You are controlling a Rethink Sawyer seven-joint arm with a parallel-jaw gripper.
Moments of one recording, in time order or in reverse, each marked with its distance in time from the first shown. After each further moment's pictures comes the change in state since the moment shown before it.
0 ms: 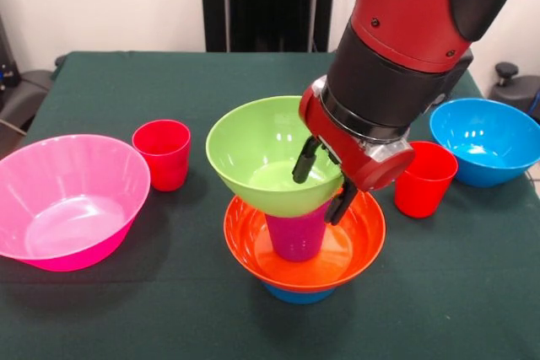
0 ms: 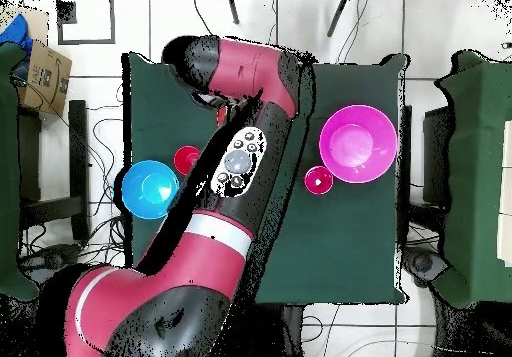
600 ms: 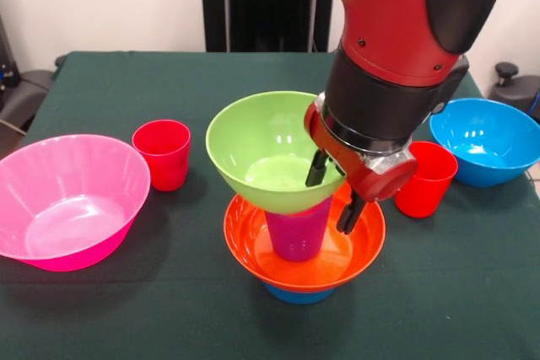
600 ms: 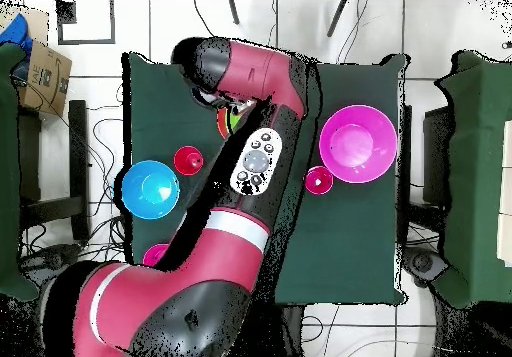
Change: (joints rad) arm -0.031 -0.015 0.098 0.017 0.000 0.000 0.000
